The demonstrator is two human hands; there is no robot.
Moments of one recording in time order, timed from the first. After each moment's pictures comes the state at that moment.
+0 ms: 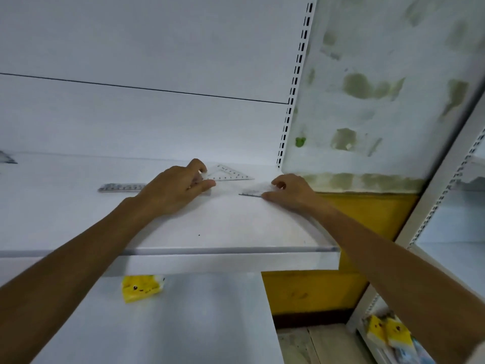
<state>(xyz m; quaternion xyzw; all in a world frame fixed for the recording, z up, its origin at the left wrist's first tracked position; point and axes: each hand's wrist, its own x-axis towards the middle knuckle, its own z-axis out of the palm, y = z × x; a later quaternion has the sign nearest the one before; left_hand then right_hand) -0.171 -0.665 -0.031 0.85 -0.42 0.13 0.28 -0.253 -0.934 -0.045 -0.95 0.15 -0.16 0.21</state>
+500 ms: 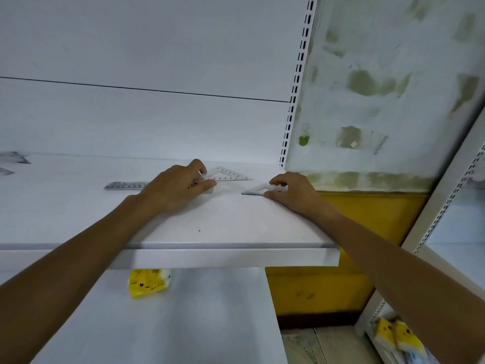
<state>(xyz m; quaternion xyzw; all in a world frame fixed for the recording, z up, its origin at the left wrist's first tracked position) -0.173 -0.663 -0.033 0.87 -0.40 0.12 0.27 -0.269 -0.924 -0.046 -0.96 0.09 -0.19 0.19</state>
